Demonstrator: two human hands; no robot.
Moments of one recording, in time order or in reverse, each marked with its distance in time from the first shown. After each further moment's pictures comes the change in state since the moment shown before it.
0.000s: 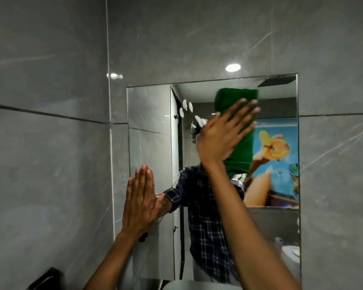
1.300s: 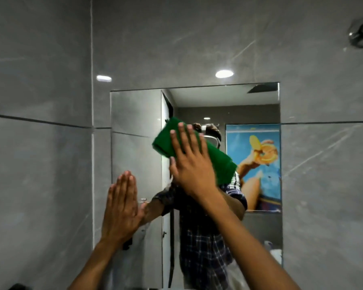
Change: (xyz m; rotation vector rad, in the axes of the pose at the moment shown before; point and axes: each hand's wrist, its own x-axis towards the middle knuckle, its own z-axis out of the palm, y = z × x) left_hand -0.001 -0.005 0.006 0.098 0.061 0.043; right_hand -0.038 0.060 0.003 -0.073 -0.331 -0.876
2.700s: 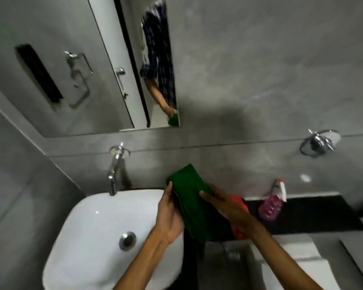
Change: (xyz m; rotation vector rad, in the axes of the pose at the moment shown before) left_hand -0.293 0.429 -0.167 -1.938 -1.001 -1.953; right_hand -0.545 0.120 -0.211 1.268 -1.087 1.447
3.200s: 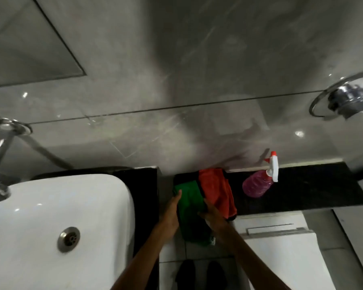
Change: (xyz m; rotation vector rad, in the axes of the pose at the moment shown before) left_hand 0.201 -0.200 -0.074 0.302 0.400 -0.346; right_hand 0.083 0.274 -0.090 0.303 0.179 0.479
